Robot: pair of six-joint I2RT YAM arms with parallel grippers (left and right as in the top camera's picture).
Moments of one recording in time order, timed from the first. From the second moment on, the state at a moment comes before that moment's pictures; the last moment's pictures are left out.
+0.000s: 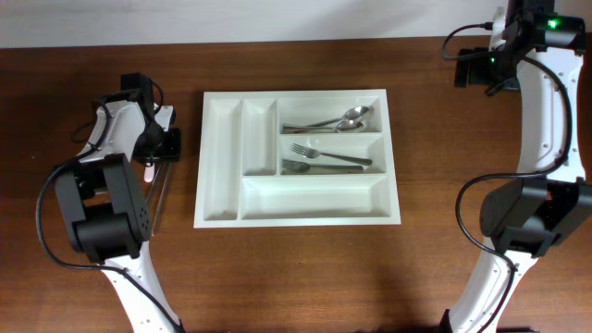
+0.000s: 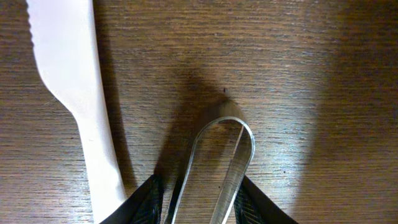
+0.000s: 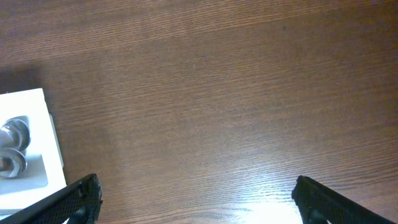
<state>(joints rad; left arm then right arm) 0.15 2.24 1.70 -0.95 0.01 0.14 -0.19 2.18 2.32 -1.25 0.04 0.04</state>
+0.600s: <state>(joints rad) 0.15 2.25 1.71 -1.10 0.01 0.14 -0.19 2.18 2.32 -1.25 0.04 0.04</state>
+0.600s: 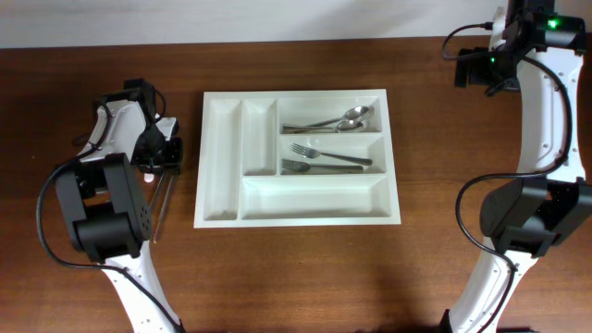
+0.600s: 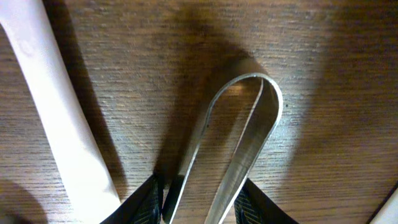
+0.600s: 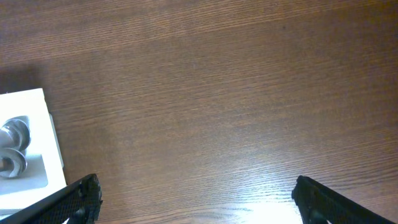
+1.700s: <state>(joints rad) 0.15 2.28 1.88 -1.20 0.02 0.14 -0.19 2.18 2.32 -1.25 0.04 0.05</state>
